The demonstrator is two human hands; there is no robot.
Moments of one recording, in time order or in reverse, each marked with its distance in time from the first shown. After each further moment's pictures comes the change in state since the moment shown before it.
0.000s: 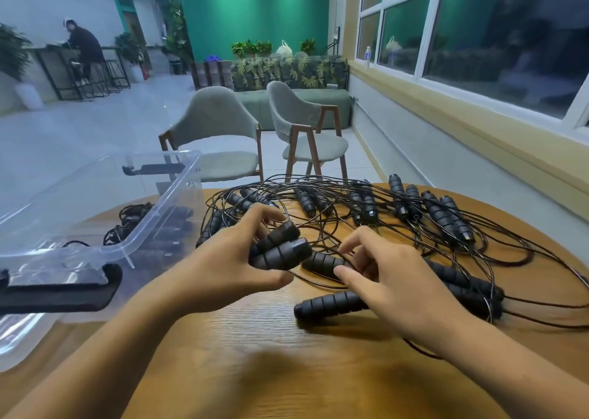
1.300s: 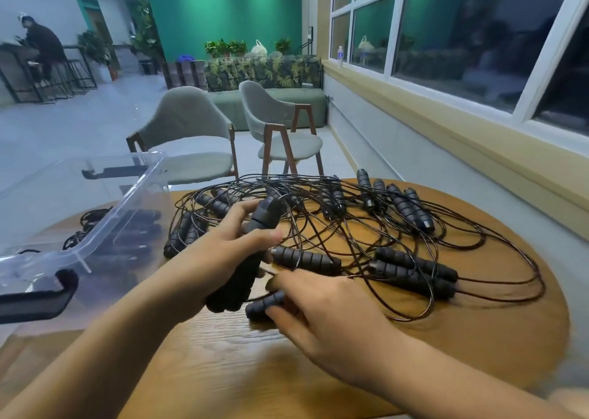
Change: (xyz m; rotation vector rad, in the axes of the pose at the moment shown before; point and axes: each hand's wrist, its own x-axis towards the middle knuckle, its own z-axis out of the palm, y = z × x) left_hand 0.009 0.048 0.028 -0.624 0.004 -0.275; right_hand -0.034 -0.031 0.021 -0.256 -0.162 -0.258
